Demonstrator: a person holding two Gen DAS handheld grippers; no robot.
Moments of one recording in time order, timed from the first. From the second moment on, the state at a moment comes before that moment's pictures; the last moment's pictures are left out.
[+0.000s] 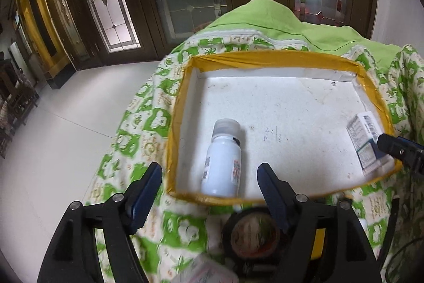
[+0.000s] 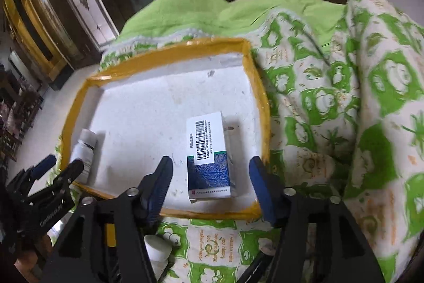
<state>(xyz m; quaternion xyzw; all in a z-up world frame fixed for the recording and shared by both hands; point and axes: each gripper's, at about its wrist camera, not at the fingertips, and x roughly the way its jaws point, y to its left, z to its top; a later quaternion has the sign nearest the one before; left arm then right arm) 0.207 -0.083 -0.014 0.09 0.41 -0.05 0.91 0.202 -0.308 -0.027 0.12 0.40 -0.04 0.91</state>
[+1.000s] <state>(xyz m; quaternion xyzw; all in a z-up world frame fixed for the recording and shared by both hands) 0.017 -0.046 -0.016 0.00 0.43 -0.14 0.89 0.061 -0.298 -0.025 0.16 0.37 0.01 0.91</state>
